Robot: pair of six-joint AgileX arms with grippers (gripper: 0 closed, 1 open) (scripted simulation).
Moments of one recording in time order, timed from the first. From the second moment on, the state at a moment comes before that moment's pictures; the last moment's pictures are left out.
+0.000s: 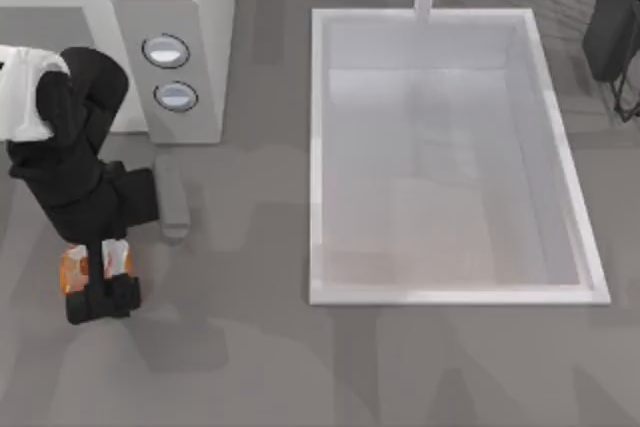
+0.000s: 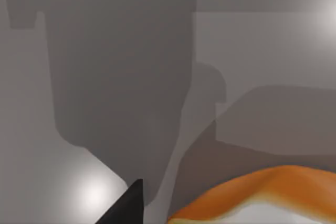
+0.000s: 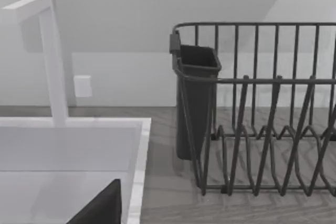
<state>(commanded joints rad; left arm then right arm) -0.18 1.97 1.08 -0.67 0.00 1.15 0.00 0.00 0.00 0.00 0.00 0.00</state>
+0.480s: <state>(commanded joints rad) -0.18 1.97 1.08 -0.67 0.00 1.15 0.00 0.00 0.00 0.00 0.00 0.00</state>
